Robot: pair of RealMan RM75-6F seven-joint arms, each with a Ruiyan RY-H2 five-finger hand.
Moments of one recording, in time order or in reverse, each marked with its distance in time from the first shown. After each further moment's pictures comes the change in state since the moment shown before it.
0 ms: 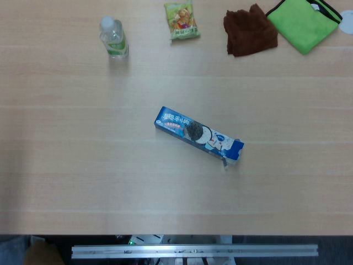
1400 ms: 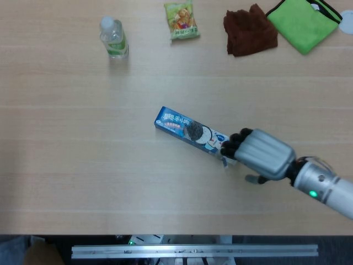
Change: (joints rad) left arm 0.049 0.037 0.021 -0.014 0.029 0.069 -0.039; right arm 0.592 -0.259 0.028 -0.148 -0.008 -0.828 -0.137
